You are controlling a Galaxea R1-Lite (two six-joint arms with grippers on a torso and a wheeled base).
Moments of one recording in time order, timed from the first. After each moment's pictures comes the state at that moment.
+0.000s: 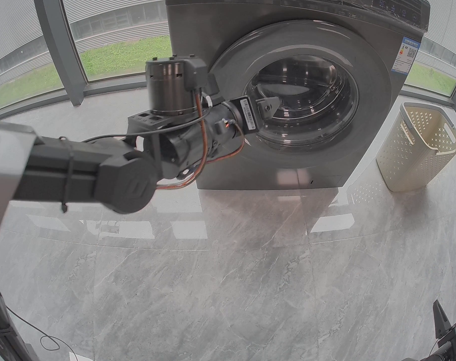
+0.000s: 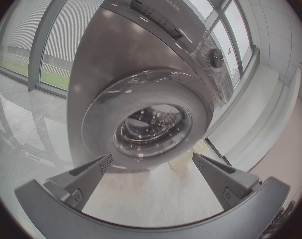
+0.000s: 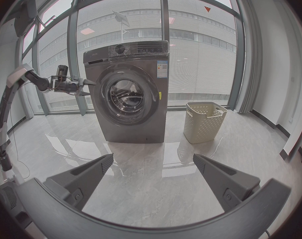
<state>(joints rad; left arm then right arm) -0.68 1.98 -1.48 -0.51 0.12 -0.36 0.00 0.02 -0.02 0.00 -0.02 0.01</state>
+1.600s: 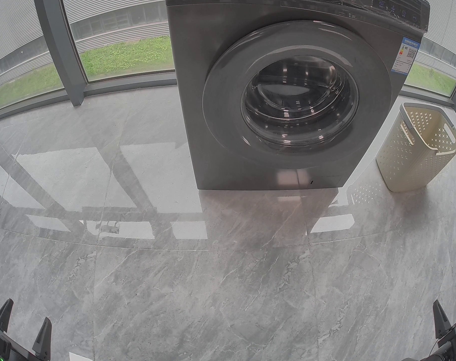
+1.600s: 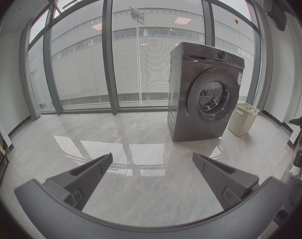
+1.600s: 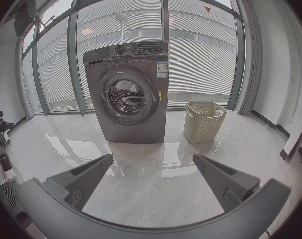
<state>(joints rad) 0.00 0.04 -0.02 0.00 0.01 0.01 0.00 0.02 -0.02 0.00 -0.02 0.01</state>
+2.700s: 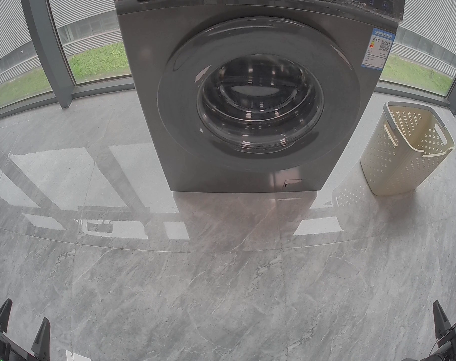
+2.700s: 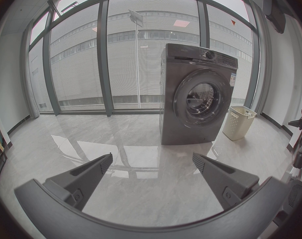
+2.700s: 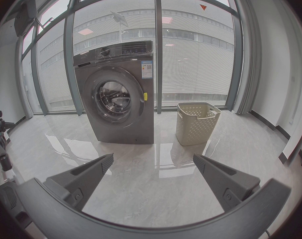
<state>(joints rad) 0.00 0.01 -0.02 0.00 0.01 0.00 0.00 0.02 -0.02 0.00 -0.02 0.01</state>
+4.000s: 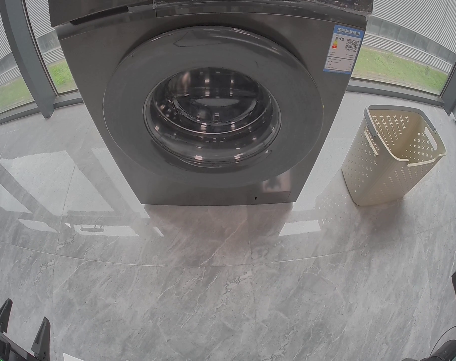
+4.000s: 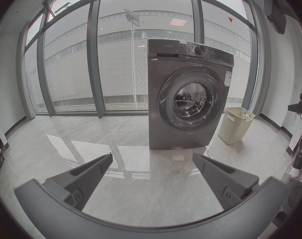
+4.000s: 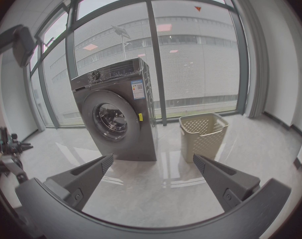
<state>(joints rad) 0.00 0.01 -0.02 0.00 0.01 -0.01 0.08 0.22 -0.19 -0.11 0.07 0.09</state>
